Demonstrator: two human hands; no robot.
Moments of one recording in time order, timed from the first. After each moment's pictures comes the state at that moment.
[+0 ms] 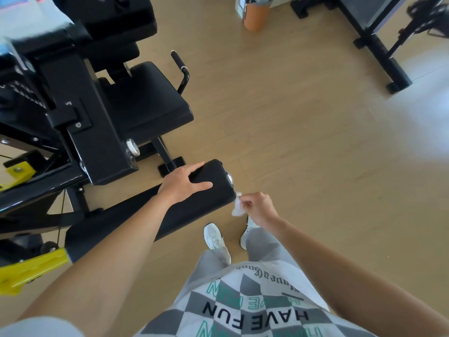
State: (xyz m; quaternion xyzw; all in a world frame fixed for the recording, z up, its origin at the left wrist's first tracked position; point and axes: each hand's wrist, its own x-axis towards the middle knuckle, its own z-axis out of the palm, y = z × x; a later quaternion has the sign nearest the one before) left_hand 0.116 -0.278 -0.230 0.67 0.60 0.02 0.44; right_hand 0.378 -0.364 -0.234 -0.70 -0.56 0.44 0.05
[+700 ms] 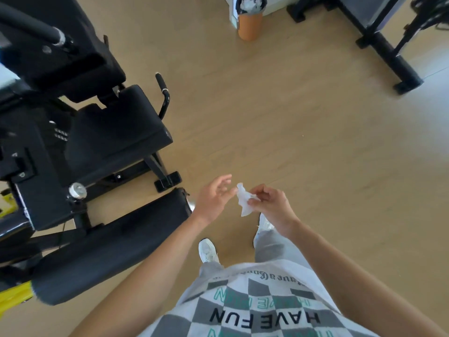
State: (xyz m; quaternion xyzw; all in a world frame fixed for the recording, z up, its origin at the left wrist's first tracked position) left_hand 0.333 -0.263 -0.184 0.52 0.61 0.18 0.57; right_hand 0.529 -0.297 -0.189 -0.66 -0.36 0.60 0.29
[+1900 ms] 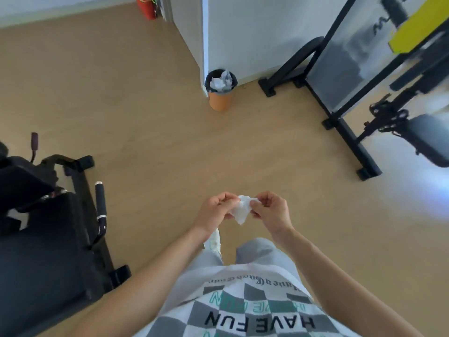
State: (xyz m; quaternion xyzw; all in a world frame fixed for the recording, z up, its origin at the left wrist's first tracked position) left_hand 0.543 0.266 -0.172 0.37 0.54 0.27 0.71; right_hand 0.722 0.246 -0.163 -0.74 -0.30 0.50 0.32
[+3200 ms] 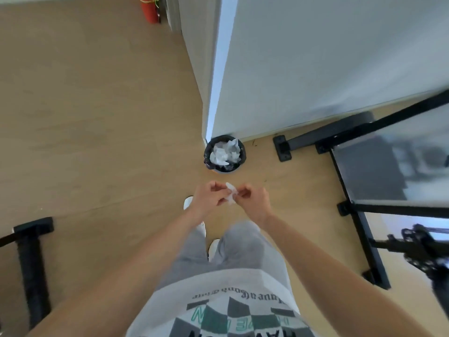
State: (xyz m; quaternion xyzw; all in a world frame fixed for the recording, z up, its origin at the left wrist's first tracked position) left_hand 0.592 1.024 -0.268 0.26 0.65 0.23 0.67; right_hand 0.756 1.023 -0.247 -0.71 -0.49 0.49 0.13
